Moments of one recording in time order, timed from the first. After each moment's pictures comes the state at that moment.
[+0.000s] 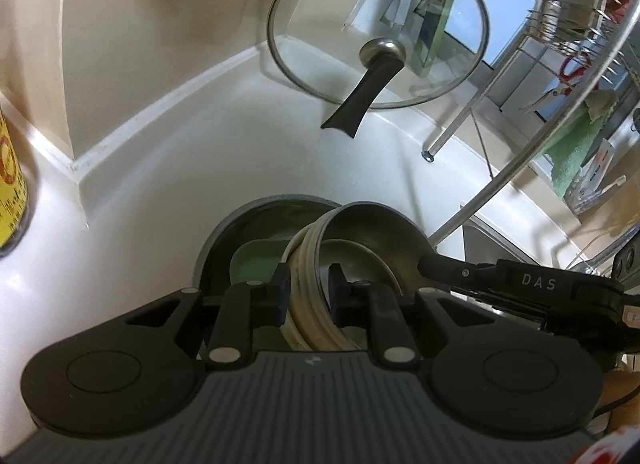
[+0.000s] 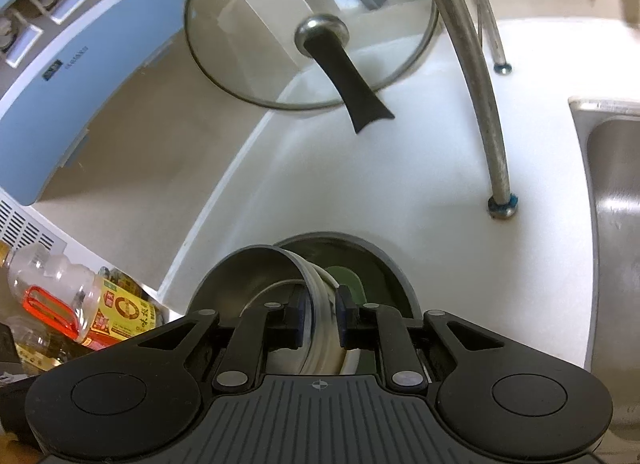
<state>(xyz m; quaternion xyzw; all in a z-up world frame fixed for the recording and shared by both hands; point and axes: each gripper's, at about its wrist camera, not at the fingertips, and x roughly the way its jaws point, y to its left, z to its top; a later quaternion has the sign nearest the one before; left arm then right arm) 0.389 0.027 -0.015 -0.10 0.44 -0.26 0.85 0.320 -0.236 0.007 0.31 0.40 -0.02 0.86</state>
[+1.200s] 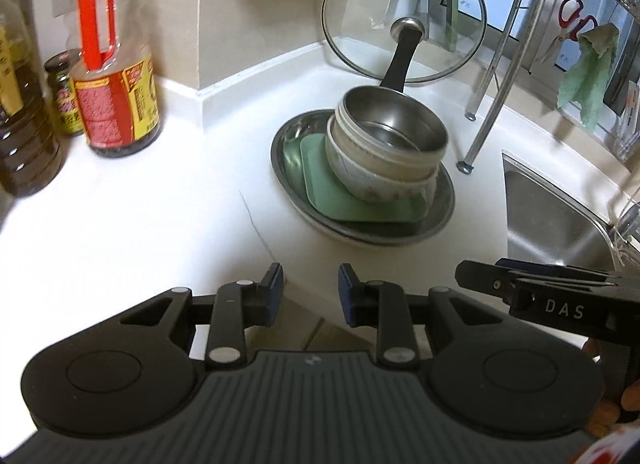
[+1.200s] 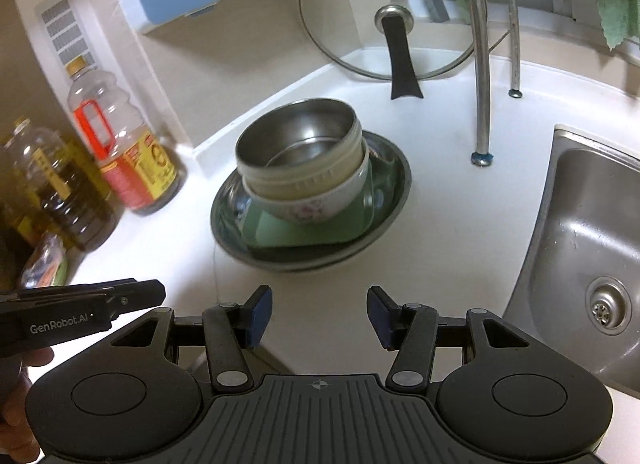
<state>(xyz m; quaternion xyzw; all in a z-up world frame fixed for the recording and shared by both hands) 0.191 0.046 -0.010 -0.03 0.41 -0.13 0.90 0.172 -0.172 0.009 0.13 0.41 0.04 0.90</state>
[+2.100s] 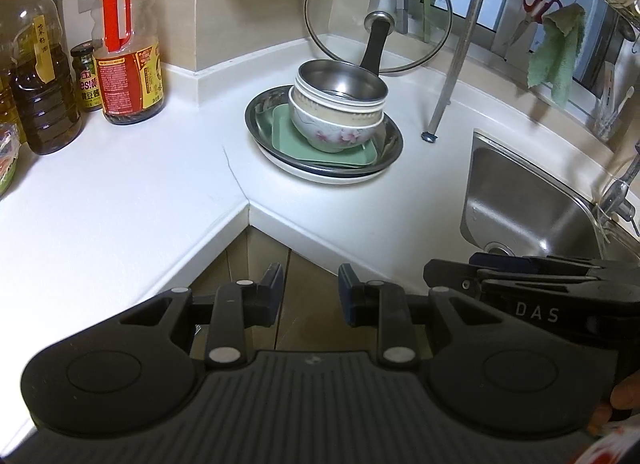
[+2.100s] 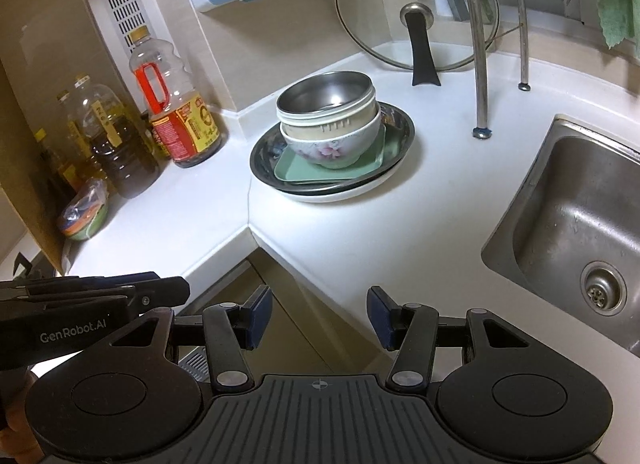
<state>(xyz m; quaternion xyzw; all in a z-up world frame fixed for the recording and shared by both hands) 0.086 0.015 -0.004 -0.03 0.40 -0.12 0.91 0.084 -0.180 0.018 0.11 0.41 0.10 0.90</state>
